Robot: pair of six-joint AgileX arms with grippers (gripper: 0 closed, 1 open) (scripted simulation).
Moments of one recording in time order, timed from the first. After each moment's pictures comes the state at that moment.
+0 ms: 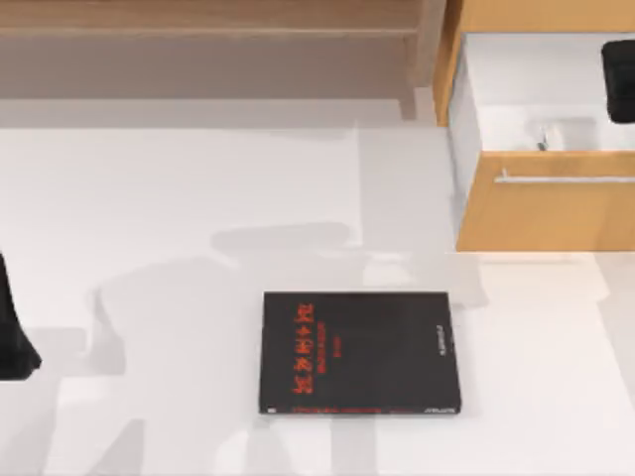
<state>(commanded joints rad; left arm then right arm) 0.00 0.00 0.00 0.00 0.00 0.00 0.11 1.60 1.42 -0.85 0.00 0.02</state>
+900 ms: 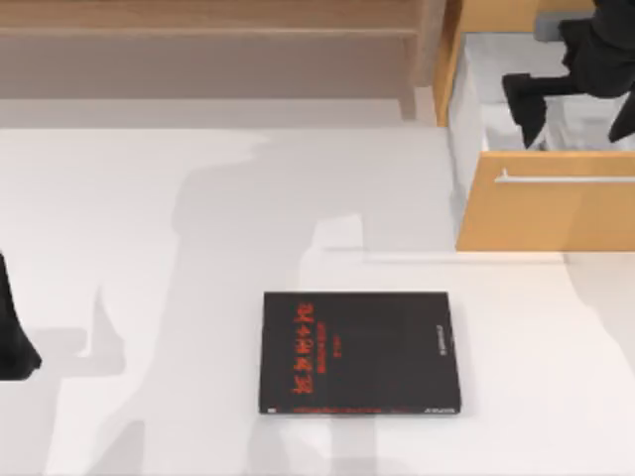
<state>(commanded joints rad) 0.00 0.00 0.00 0.00 0.00 0.00 0.13 2.43 2.23 -1.28 0.01 0.06</state>
